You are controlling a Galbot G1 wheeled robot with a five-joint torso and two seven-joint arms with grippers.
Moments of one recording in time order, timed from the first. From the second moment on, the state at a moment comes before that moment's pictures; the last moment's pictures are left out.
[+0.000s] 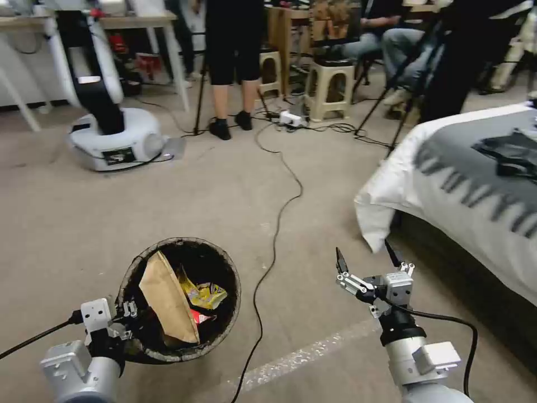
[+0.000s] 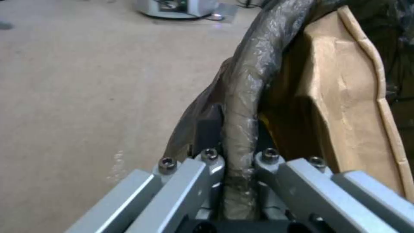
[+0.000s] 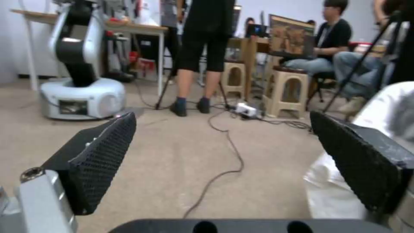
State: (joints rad) left arm 1.86 -1.43 -0.71 -2.50 -0.38 0.44 -0.31; right arm -1.72 1.23 0.39 2.38 0.07 0.00 0.21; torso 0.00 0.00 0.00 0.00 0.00
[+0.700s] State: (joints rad) left arm 1.86 -1.43 -0.70 -2.50 -0.38 0.44 -0.30; right arm -1.71 1.22 0.38 2.38 0.08 -0.01 0.21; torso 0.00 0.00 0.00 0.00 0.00
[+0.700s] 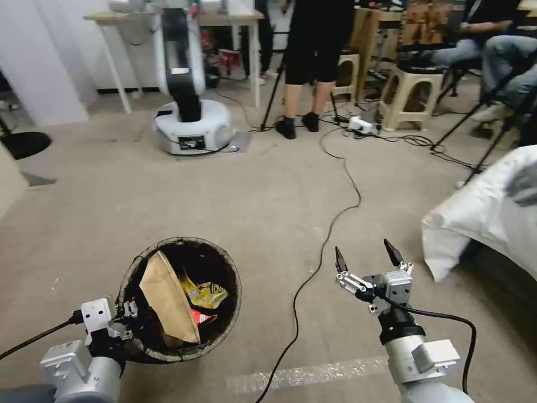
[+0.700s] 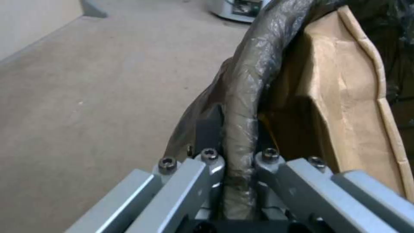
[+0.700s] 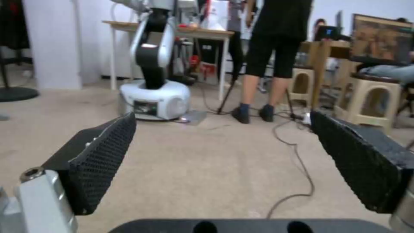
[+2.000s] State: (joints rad) left arm 1.80 -1.43 -0.70 -2.50 -0.64 0.53 -0.47; right arm -1.71 1.21 0.39 2.38 0.09 -0.02 0.22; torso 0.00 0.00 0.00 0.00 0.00
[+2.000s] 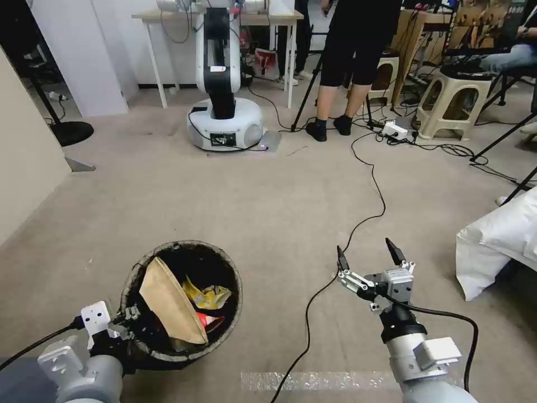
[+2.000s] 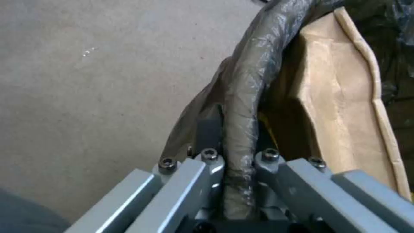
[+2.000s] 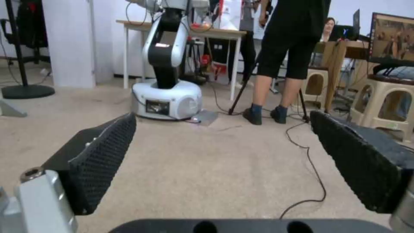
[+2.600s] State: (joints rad) left arm 1.67 -1.39 -0.68 -2.50 -0.85 0.56 -0.56; right arm -1.70 1.20 0.38 2.36 0.09 -0.04 0.22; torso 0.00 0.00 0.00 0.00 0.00
